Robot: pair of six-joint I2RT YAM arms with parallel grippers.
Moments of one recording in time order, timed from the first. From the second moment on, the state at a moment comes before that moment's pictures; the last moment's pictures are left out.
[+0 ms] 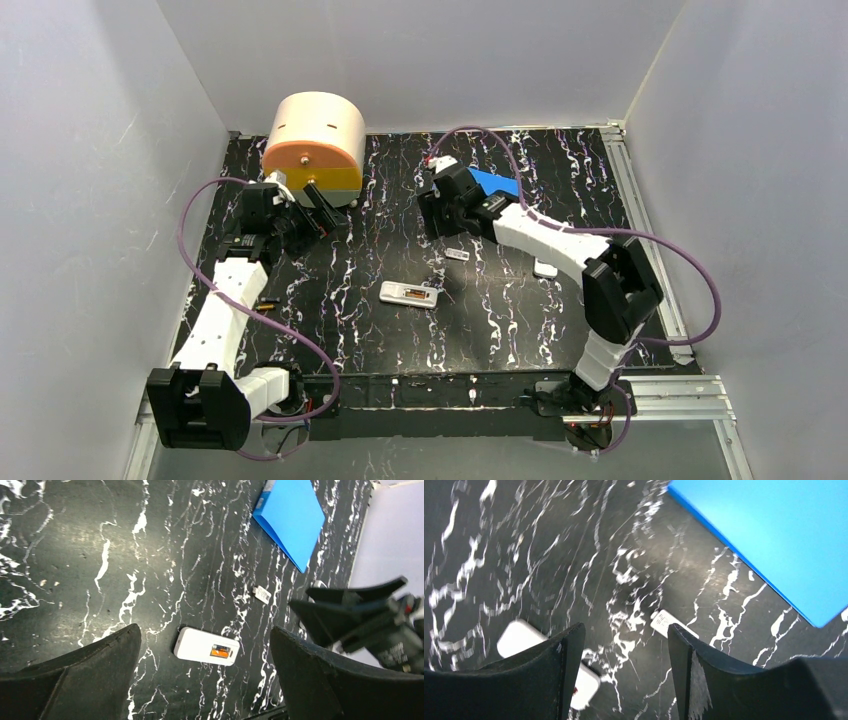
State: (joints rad) left arm -0.05 1.11 0.92 -0.53 0.28 -0.65; right arm 0.79 1.73 1.34 -0.40 0.07 0.22
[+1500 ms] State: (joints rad) left arm -0.05 1.19 0.93 -0.49 0.54 -0.60; right arm 0.71 2.02 1.46 -0.75 -0.02 0.49
